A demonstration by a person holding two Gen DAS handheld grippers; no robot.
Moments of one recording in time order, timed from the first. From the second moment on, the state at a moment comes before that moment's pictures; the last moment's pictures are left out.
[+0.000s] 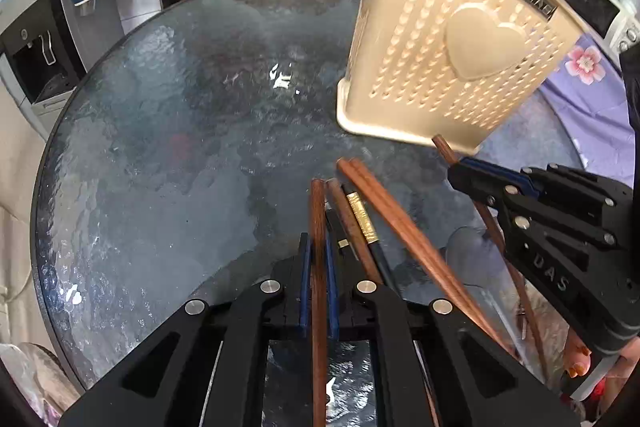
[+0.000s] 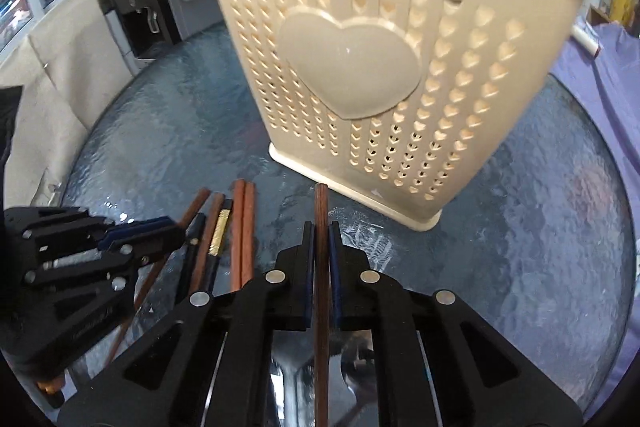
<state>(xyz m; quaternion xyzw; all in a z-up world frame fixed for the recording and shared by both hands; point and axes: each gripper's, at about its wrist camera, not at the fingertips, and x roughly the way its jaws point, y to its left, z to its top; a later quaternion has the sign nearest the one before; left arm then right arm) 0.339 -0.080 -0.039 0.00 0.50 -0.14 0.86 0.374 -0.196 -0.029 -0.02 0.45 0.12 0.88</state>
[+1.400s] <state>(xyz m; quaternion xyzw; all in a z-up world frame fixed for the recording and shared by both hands) 0.228 -0.061 0.107 0.00 0.30 -0.20 0.93 0.236 -0.265 0.109 0.04 0.29 0.20 0.93</state>
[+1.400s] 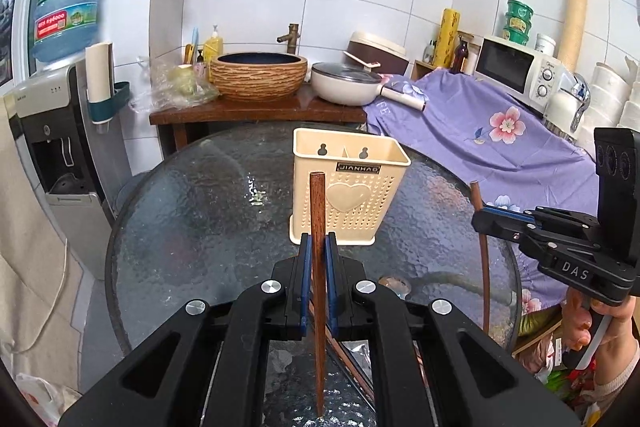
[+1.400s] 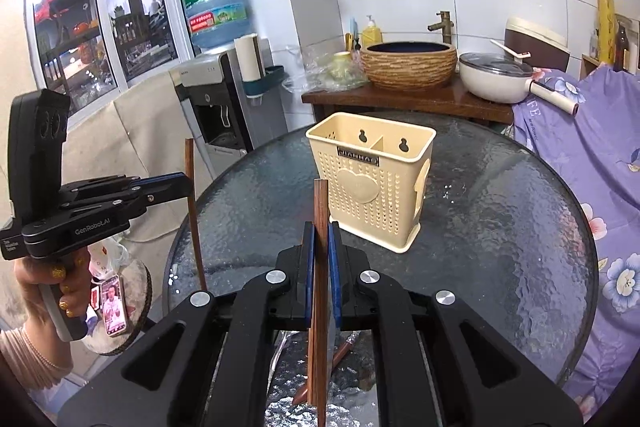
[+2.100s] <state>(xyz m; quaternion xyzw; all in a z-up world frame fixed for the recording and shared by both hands) 0.252 -0.069 0.190 -0.02 0.24 -0.21 0.95 0.284 -0.274 0.193 0.09 0.16 0.16 0.97</state>
